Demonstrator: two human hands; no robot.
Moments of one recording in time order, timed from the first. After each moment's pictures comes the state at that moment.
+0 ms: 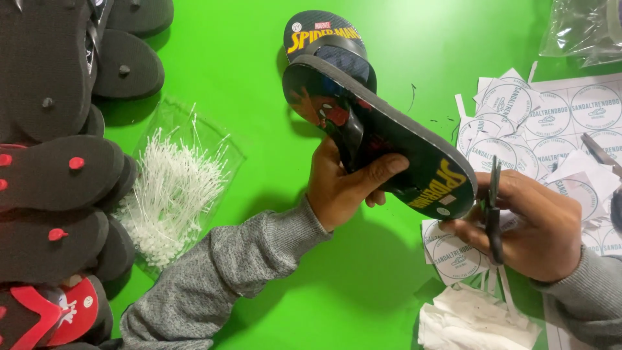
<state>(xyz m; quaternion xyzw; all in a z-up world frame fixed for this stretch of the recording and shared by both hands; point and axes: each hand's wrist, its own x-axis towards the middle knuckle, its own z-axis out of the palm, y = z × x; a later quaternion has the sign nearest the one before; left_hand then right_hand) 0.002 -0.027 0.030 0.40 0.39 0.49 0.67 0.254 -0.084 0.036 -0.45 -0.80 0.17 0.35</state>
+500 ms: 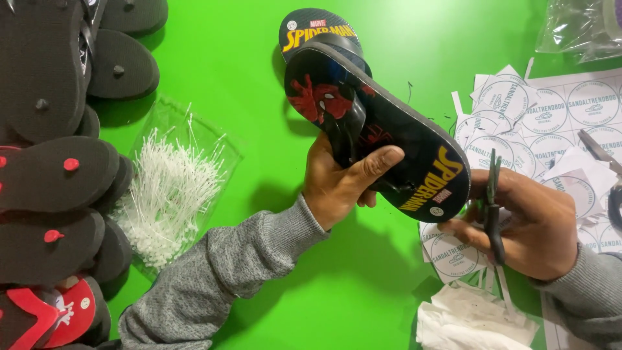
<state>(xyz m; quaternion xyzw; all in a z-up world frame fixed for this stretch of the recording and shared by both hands) 0.003 -0.024 0.044 0.40 0.46 0.45 0.65 0.247 -0.085 0.045 -0.47 -0.76 0.27 0.37</state>
